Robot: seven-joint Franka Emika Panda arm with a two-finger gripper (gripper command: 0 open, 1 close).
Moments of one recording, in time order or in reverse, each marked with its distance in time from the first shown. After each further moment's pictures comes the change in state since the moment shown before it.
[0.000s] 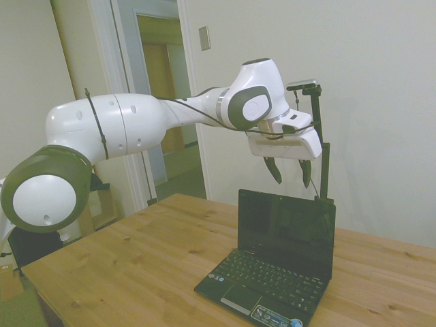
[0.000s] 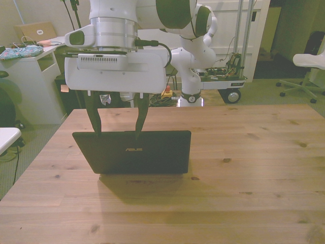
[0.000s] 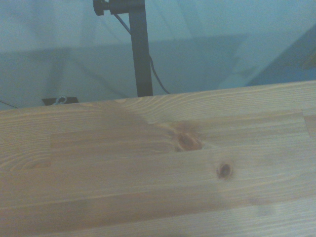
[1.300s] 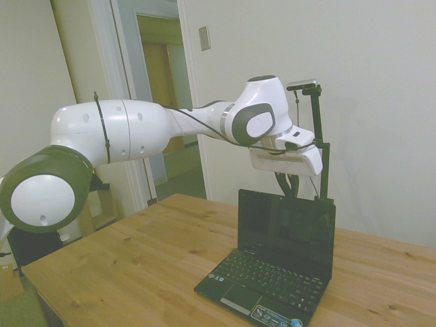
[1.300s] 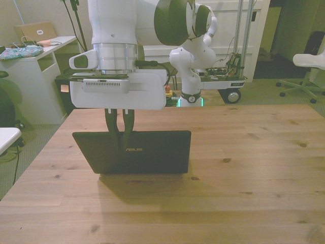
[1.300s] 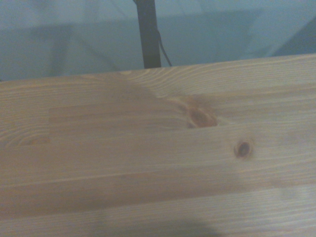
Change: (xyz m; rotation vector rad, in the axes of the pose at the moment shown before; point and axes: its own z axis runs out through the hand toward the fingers) arm -0.014 0.006 0.041 -0.014 -0.048 -0.015
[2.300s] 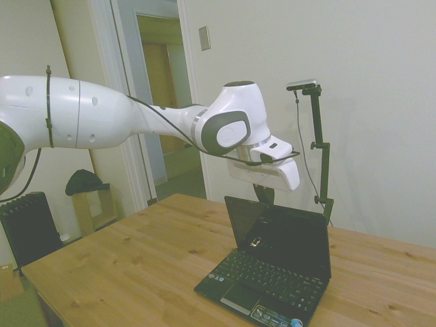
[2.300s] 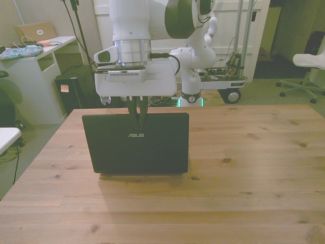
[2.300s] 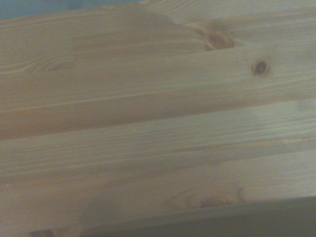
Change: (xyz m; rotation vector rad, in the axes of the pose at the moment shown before) arm -0.067 0.051 -0.016 -0.001 -0.058 0.035
